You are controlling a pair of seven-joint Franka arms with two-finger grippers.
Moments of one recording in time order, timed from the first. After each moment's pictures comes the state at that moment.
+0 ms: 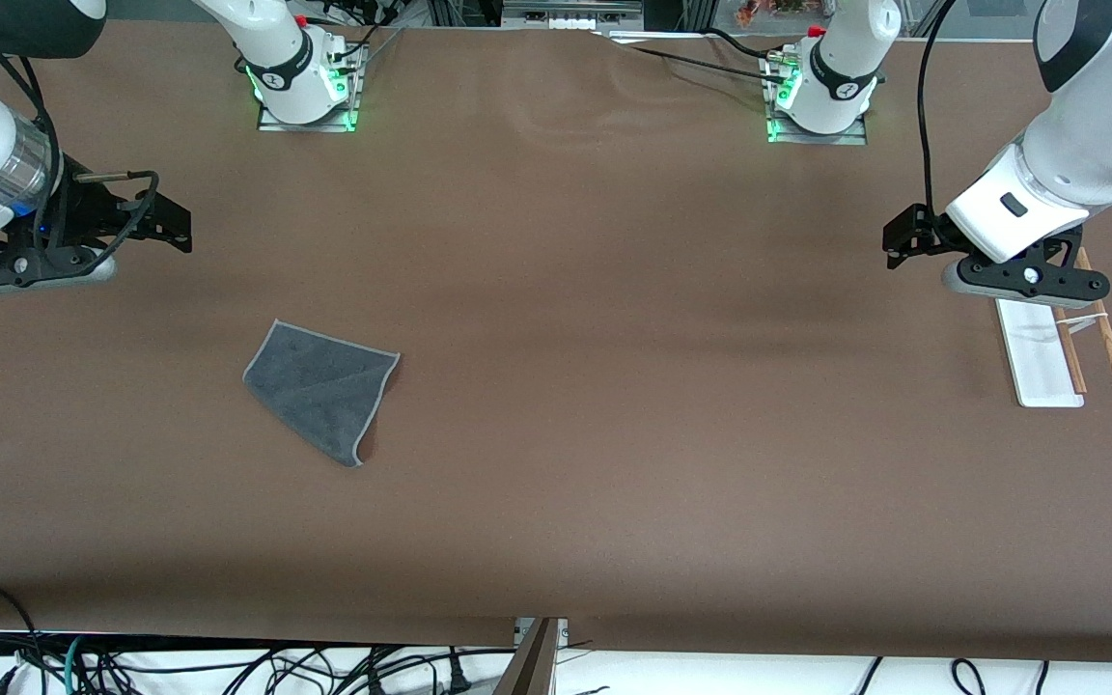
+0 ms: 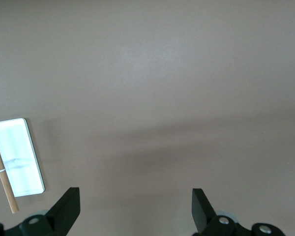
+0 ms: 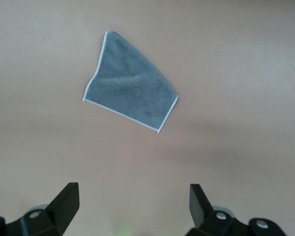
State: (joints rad) left arm 0.05 0.08 -0.24 -1.60 0.05 1.61 -0.04; right arm 0.13 0.10 0.01 -1.53 -0.02 1.53 0.00
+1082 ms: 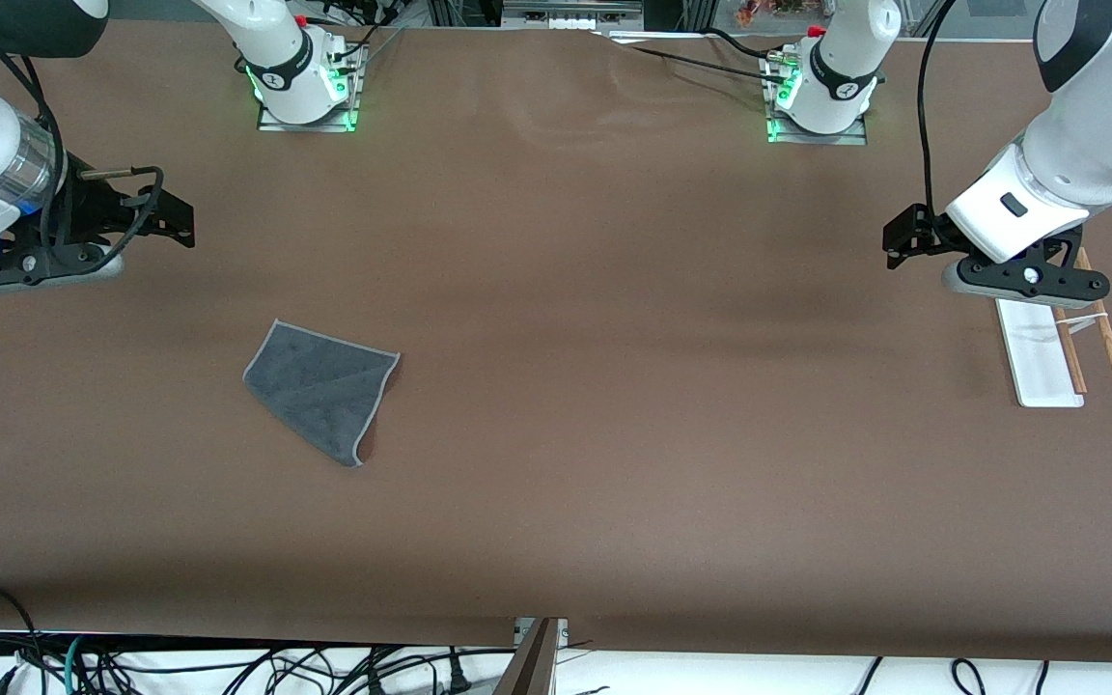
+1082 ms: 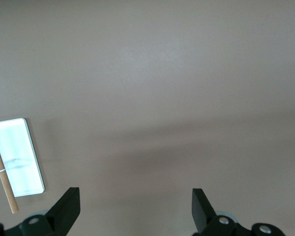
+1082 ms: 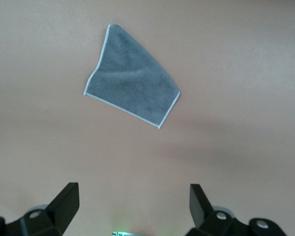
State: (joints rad) left arm 0.05 0.08 -0.24 -1.60 0.05 1.61 -0.04; right arm 0.13 0.10 0.01 -1.53 -0.02 1.51 -0.02
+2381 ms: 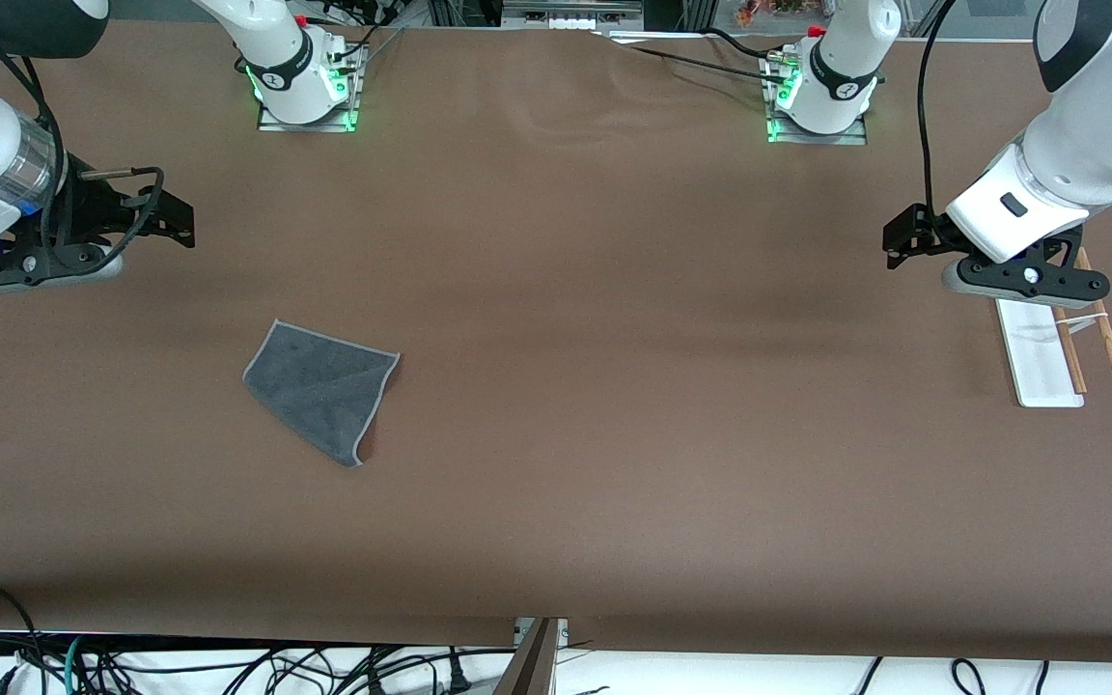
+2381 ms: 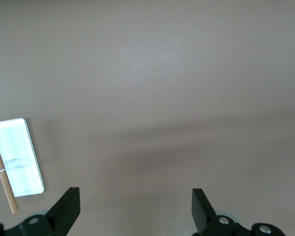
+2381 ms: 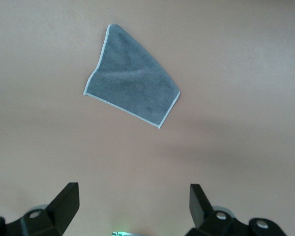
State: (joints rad) left arm 0.05 0.08 -0.24 -1.60 0.05 1.61 -0.04; right arm 0.13 0.10 0.01 -1.53 -0.02 1.51 -0.02
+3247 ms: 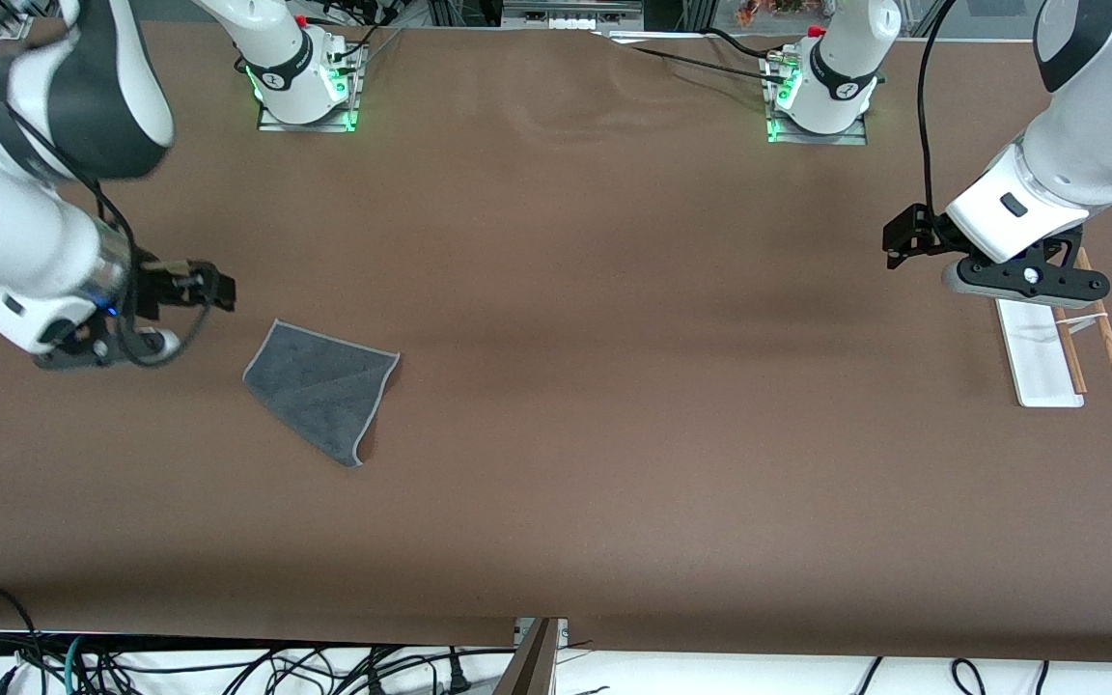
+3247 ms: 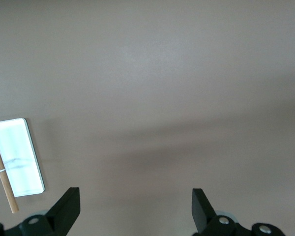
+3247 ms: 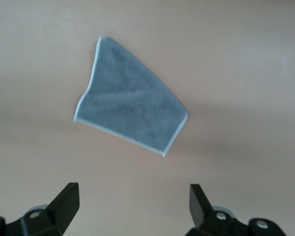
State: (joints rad) left arm 0.05 0.08 -0.24 -1.60 0.05 1.61 -0.04; right arm 0.14 0.32 0.02 -1.54 -0.02 1.72 0.05
